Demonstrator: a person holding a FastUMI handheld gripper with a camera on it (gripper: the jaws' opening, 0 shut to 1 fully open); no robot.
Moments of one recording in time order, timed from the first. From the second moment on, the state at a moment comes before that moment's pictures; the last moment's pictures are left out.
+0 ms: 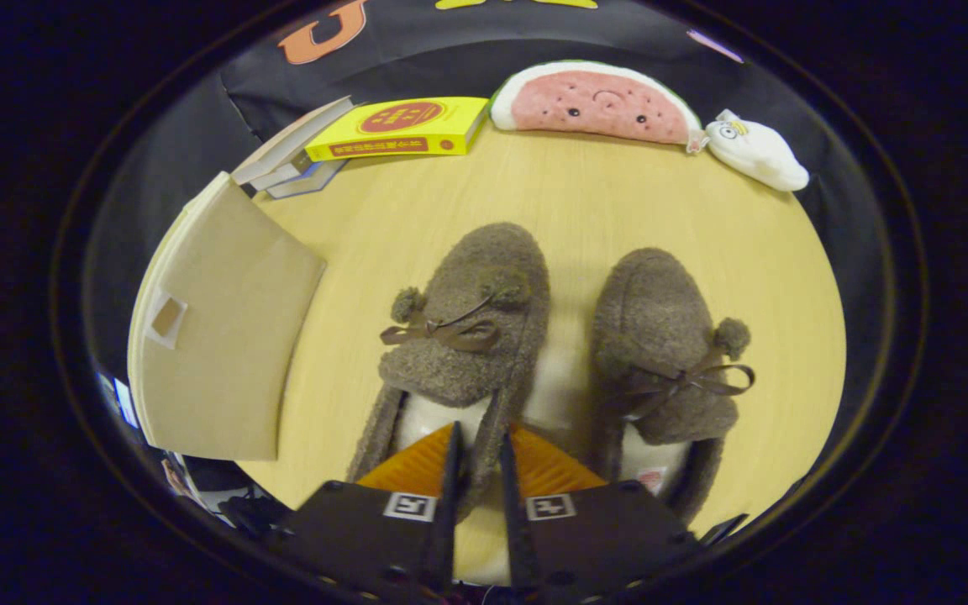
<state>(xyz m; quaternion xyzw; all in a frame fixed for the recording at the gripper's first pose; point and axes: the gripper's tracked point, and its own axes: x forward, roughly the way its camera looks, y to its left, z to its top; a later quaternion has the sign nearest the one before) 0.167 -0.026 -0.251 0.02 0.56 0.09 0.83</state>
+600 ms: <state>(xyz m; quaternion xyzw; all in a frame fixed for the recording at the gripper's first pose) 0.151 -0.012 -0.186 0.14 0.50 0.12 0.85</state>
